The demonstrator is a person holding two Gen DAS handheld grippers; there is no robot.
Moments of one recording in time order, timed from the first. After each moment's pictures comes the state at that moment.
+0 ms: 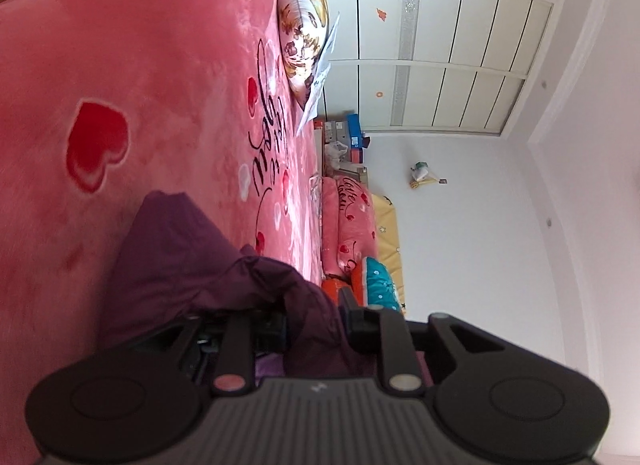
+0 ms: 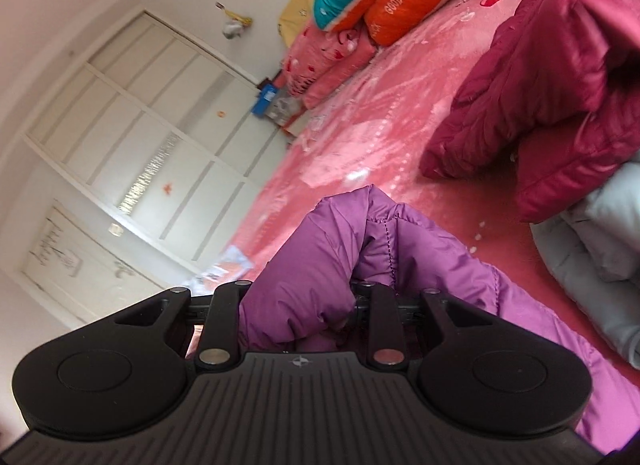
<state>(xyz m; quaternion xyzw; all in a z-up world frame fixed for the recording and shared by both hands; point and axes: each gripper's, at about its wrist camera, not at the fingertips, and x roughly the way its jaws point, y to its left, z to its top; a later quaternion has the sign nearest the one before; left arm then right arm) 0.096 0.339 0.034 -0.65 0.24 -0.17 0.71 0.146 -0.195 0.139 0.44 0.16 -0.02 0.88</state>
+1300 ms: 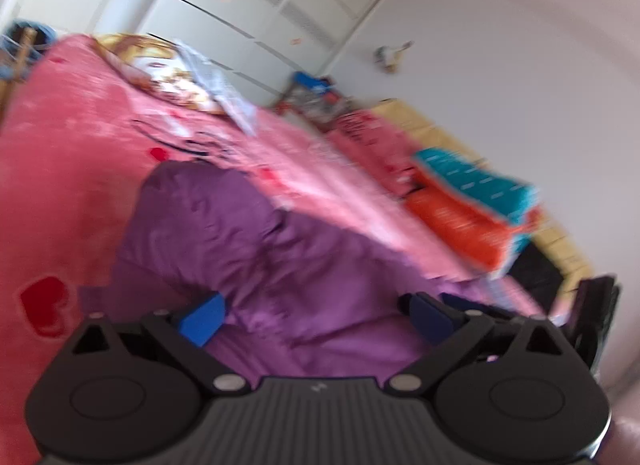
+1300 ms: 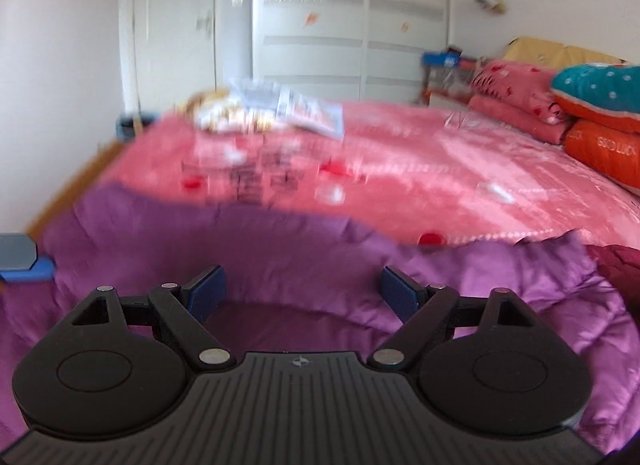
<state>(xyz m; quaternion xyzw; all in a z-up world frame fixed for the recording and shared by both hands) 0.102 0.261 0.092 -0.24 0.25 -0.17 0.92 0.165 0.030 0.147 -0.06 0.27 0.12 0.95</state>
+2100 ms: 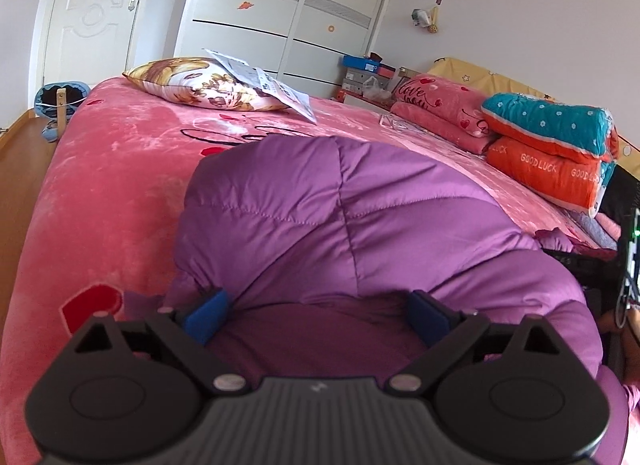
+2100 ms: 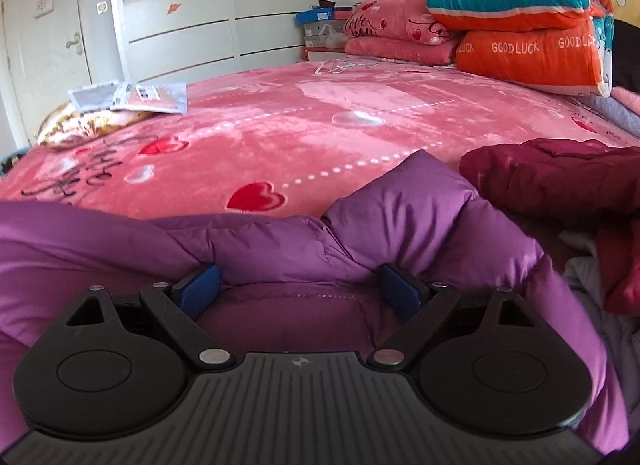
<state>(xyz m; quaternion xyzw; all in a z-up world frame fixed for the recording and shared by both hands) 0.109 0.238 0.066 -0.10 0.27 -0.08 0.95 0.231 -0.111 0.081 0.05 0.29 -0.03 0.96</state>
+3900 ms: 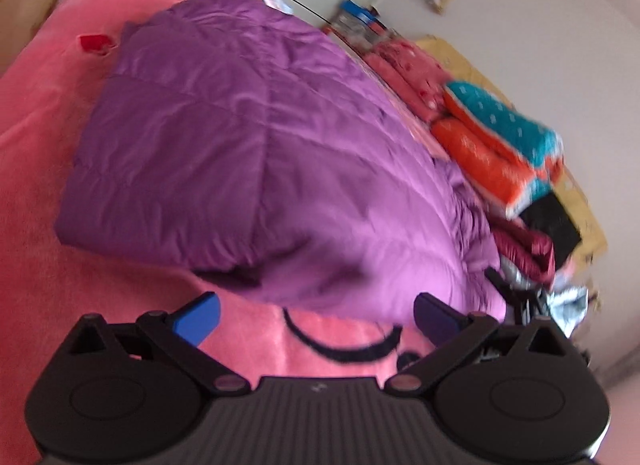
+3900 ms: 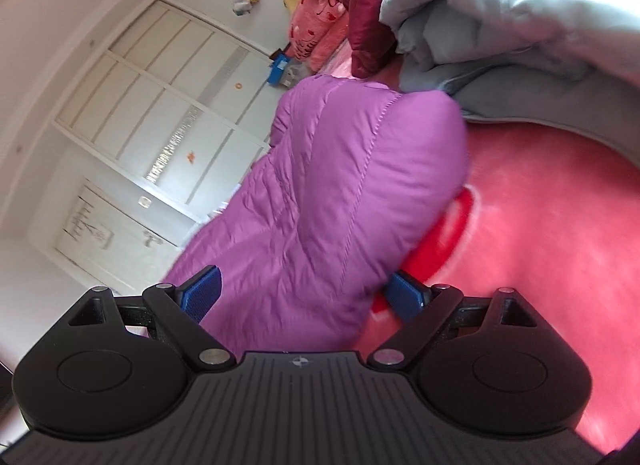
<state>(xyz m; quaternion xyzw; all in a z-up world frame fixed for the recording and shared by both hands) -0.038 0.199 0.040 -0.29 0.36 -0.15 0.87 -0.026 -0.200 0.029 0.49 0.15 0.06 0.86</state>
